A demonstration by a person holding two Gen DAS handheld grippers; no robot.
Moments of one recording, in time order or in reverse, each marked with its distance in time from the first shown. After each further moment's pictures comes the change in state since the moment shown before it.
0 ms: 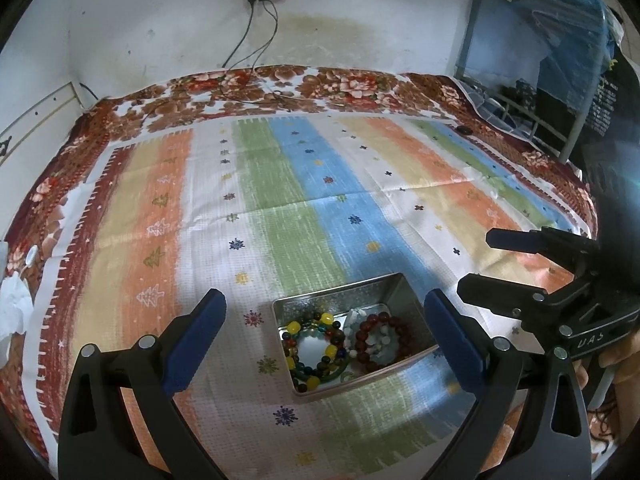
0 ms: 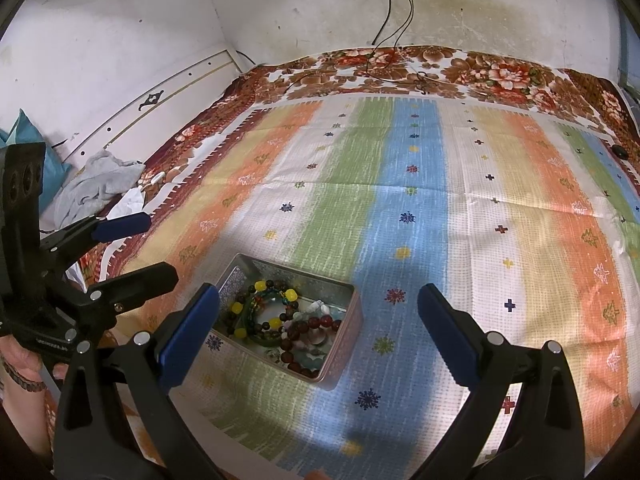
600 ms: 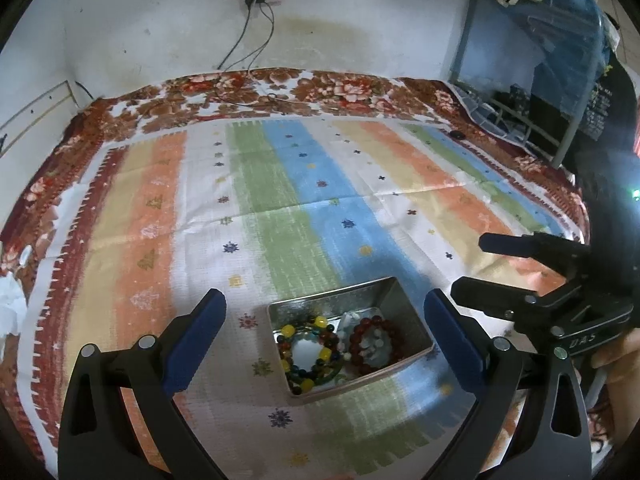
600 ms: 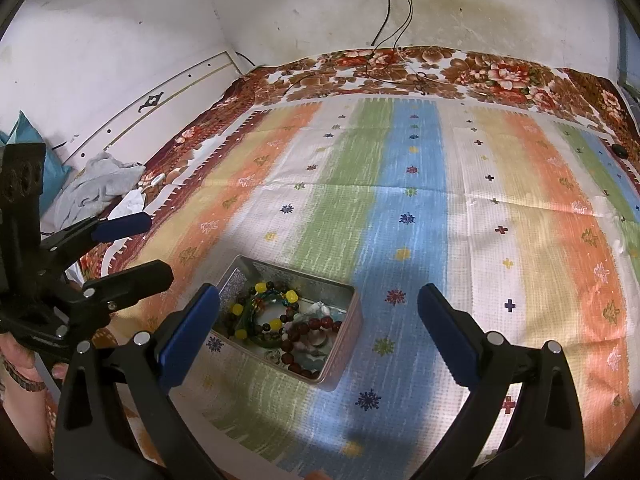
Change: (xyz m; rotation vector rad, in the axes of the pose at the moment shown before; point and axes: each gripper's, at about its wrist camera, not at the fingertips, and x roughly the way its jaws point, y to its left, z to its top) left arm -0.002 0.001 0.002 -0.010 -0.010 -0.033; right arm -0.001 -0.001 0.000 -0.001 -0.002 0.002
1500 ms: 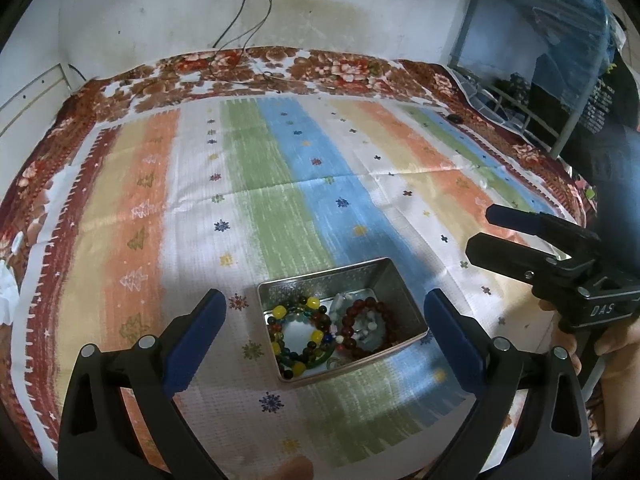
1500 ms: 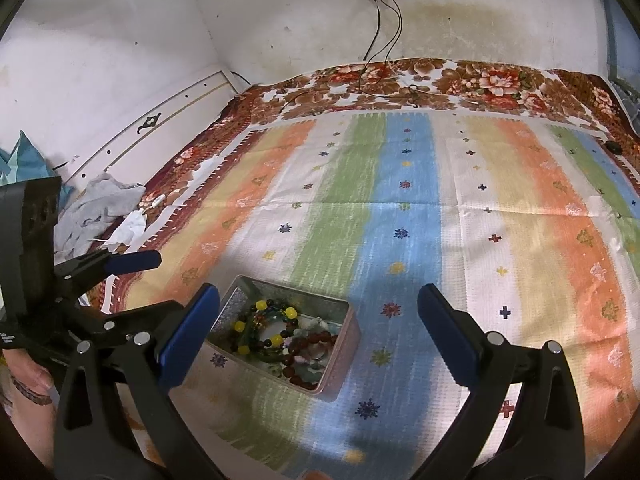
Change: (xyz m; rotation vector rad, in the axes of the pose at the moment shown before) left arm 0.008 -0.001 -0.004 -0.019 0.077 -0.027; right arm -0.011 -0.008 0.006 0.042 -0.058 0.001
